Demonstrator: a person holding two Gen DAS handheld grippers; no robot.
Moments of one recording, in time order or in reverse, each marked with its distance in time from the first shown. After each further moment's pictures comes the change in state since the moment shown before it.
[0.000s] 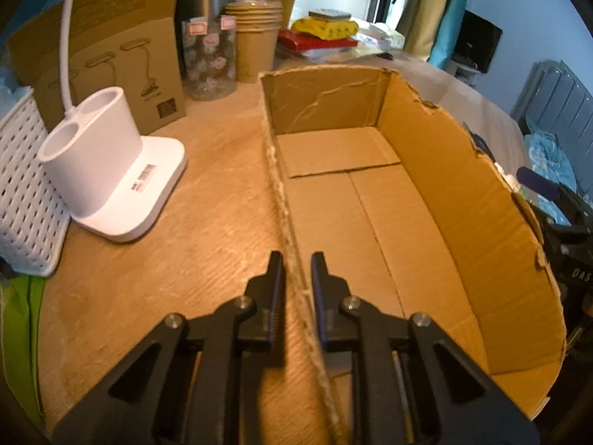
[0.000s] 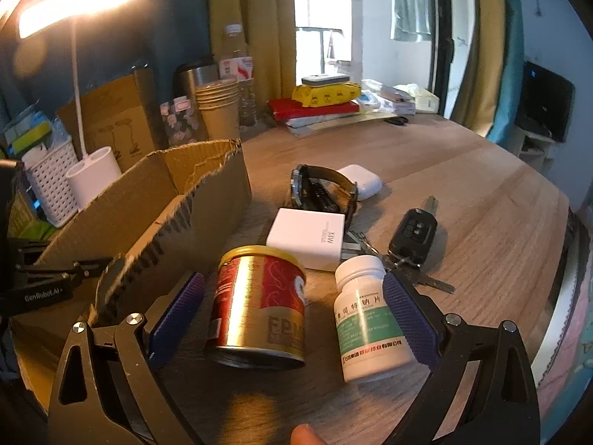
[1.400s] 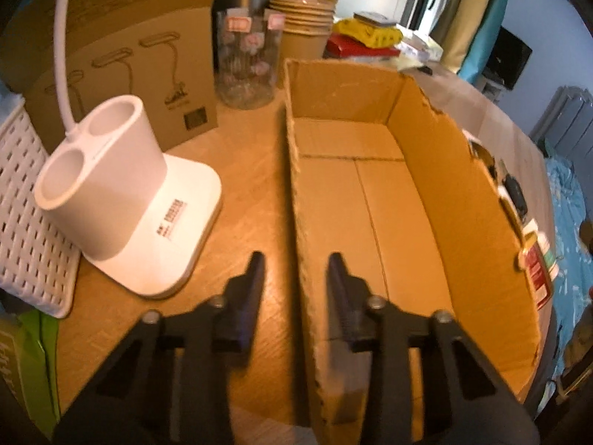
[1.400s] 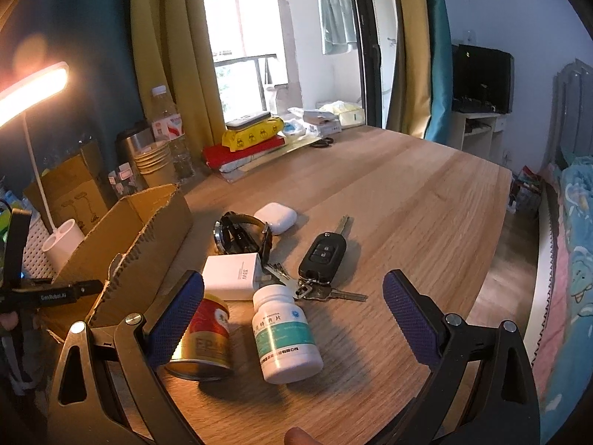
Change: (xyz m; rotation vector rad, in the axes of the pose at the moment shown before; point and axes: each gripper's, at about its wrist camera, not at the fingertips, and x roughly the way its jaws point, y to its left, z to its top) left arm 0.023 0.035 0.046 -0.092 0.066 0.039; right arm -0.050 -0.057 0.008 0.230 -0.098 -0.153
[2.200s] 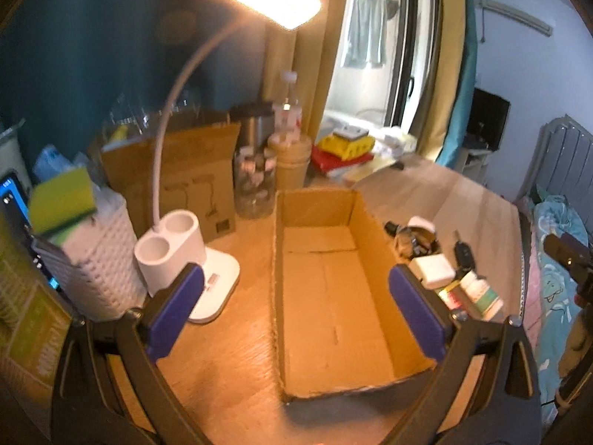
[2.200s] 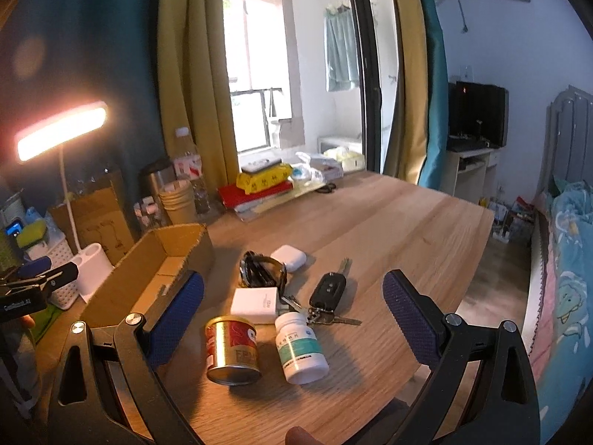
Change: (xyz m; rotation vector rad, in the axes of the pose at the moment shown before) left arm -0.124 -0.023 -0.018 0.007 -0.400 0.031; right arm -0.057 0.022 0.017 -0.035 -0.120 -0.015
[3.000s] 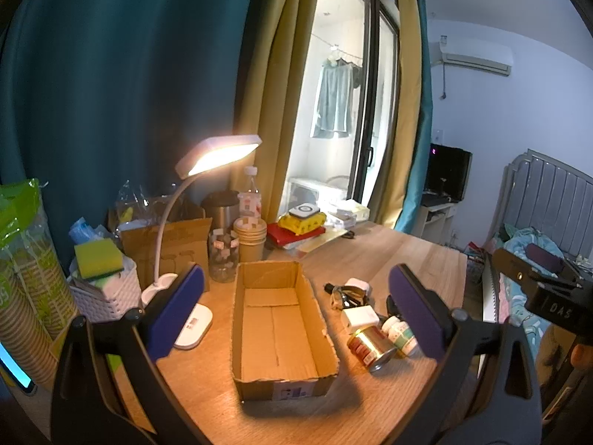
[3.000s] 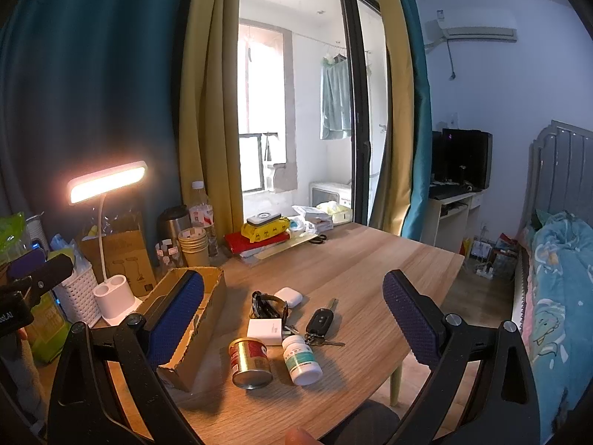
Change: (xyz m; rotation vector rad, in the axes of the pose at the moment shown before) left arm -0.134 -0.040 0.005 0.024 -0.302 -0.103; right arm -0.110 0.028 0.013 -0.043 -0.208 -0.051
